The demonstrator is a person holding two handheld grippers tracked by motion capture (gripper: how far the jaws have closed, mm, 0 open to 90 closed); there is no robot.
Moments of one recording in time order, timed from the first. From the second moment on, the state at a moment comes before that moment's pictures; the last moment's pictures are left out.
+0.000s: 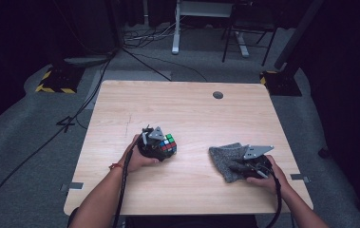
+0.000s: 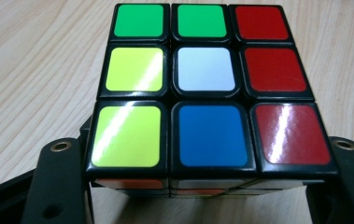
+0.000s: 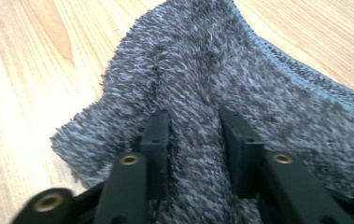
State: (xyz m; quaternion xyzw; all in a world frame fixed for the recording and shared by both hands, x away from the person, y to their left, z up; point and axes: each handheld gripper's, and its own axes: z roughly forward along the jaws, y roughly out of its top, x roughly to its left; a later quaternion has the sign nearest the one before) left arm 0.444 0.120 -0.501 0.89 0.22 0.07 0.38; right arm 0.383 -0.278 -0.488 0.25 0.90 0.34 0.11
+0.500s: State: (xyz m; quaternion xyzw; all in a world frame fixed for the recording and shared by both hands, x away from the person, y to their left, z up) left arm 0.414 0.084 -0.482 0.91 0.16 0.06 0.37; right arm 0.385 -0.292 -0.482 0.25 0.89 0.37 0.11
